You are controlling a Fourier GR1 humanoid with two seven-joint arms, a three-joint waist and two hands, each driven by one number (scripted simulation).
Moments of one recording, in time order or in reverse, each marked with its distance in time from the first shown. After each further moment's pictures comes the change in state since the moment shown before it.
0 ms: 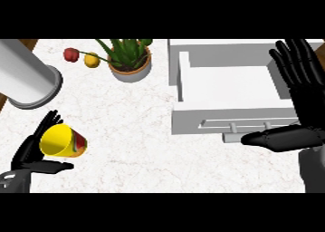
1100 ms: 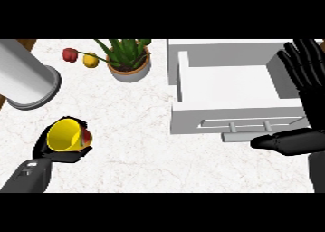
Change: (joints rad) left arm -0.061 -0.087 -0.019 -0.015 -0.004 0.028 -0.089; right arm 0.020 -0.029 -0.028 -0.020 -0.024 0.027 0.017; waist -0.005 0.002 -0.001
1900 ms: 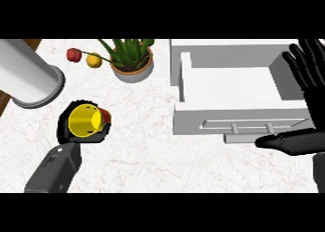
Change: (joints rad) left arm -0.082 -0.169 0.147 -0.084 0.129 0.259 -0.089; right arm 0.013 -0.012 -0.022 0.006 -0.006 0.008 -0.003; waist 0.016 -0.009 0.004
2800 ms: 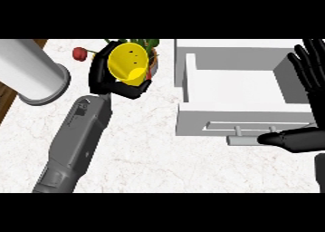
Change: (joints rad) left arm -0.234 -0.114 -0.221 -0.413 0.039 0.162 0.483; right arm 0.010 -0.002 -0.022 0.018 0.017 -0.007 -0.018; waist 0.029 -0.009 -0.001
